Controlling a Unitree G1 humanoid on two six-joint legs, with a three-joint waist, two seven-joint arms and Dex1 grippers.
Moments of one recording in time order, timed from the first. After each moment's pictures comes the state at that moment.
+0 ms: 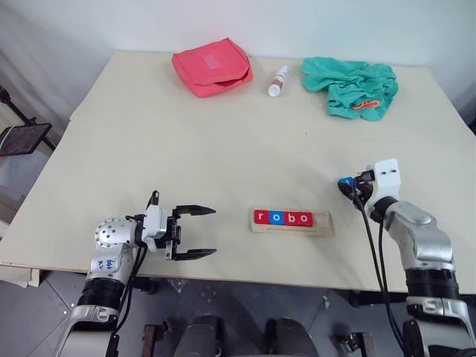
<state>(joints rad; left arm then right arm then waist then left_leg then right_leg) -0.38 0.45 0.02 0.37 -0.43 -0.33 -1.46 -0.38 -0.51 -0.24 0.12 0.24 0.54 0.42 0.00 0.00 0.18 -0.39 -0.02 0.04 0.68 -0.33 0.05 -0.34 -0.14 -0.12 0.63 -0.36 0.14</state>
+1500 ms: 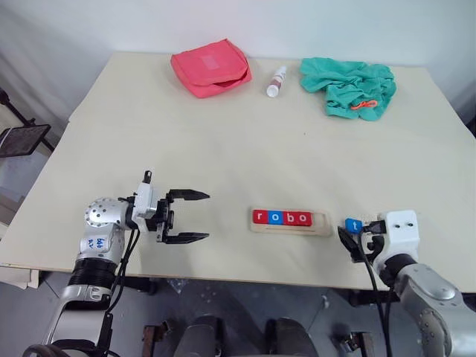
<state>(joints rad) -0.49 0.53 0.02 0.44 -0.48 -0.24 -1.50 0.17 -0.48 -0.32 -0.65 0.34 0.85 0.27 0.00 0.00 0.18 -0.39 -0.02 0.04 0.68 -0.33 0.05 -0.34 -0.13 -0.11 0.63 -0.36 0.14</state>
